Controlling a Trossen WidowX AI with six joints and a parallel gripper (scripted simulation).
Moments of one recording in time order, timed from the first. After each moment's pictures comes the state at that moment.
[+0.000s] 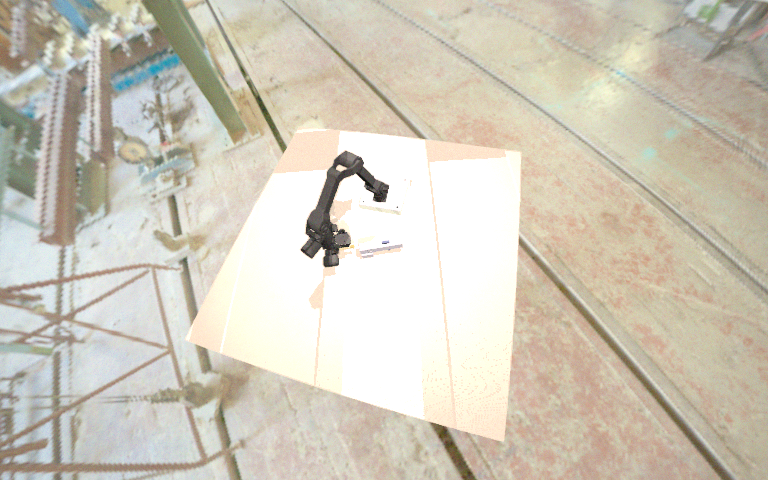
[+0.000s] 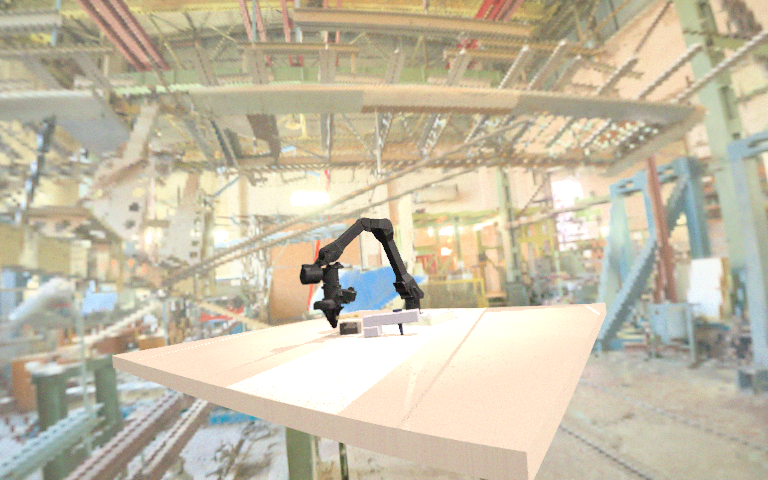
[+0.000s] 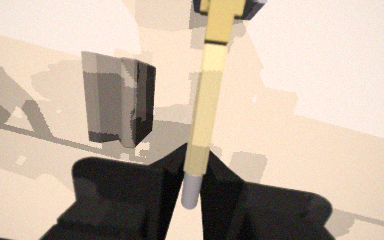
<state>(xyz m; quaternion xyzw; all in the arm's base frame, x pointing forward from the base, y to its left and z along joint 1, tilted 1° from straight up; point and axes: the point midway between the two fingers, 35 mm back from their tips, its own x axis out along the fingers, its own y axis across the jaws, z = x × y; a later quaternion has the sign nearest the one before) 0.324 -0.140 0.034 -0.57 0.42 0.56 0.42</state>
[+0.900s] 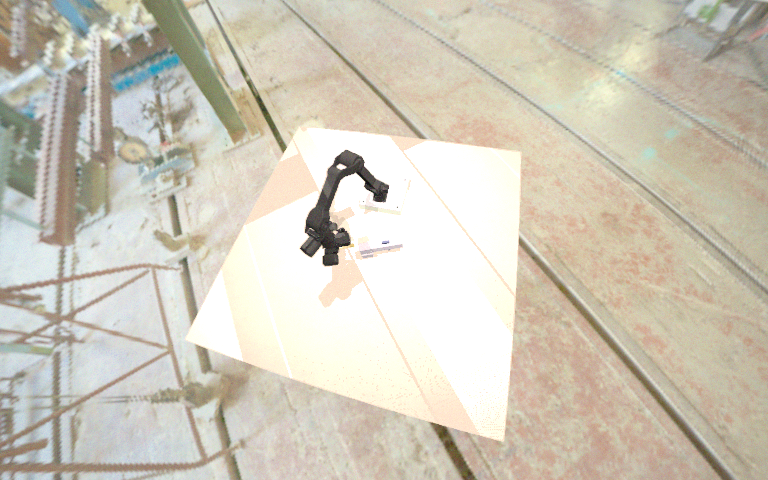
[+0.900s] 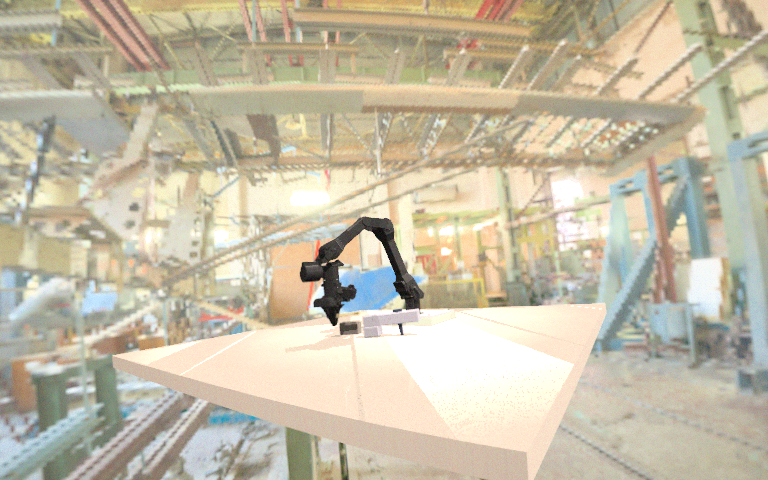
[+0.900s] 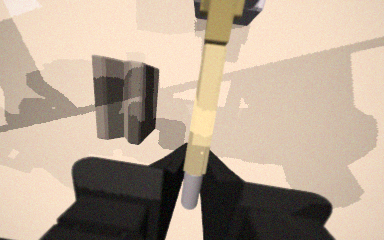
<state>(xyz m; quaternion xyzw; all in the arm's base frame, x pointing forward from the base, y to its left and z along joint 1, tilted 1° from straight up) 0.323 -0.139 0.042 -0.57 0.42 0.57 0.42</state>
